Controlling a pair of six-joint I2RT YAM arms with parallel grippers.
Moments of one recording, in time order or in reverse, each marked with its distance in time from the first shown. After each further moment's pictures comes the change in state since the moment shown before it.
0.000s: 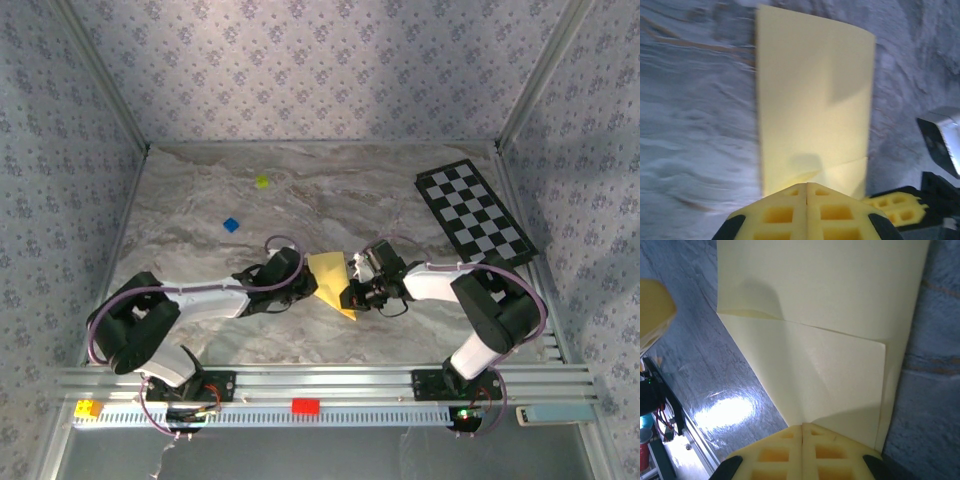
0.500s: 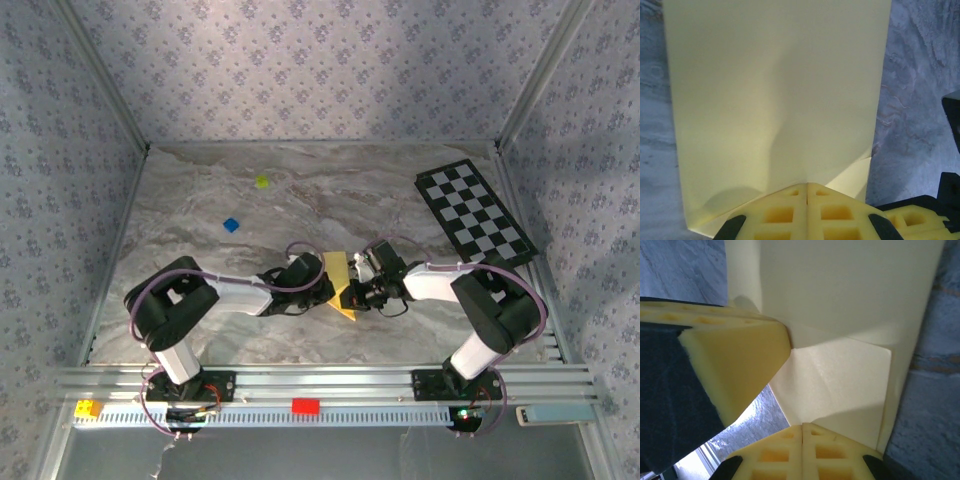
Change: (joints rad) left arm -0.059 0.206 0.057 0.132 0.040 -0.060; right arm 0.000 -0.002 0.000 -0.002 0.001 0.007
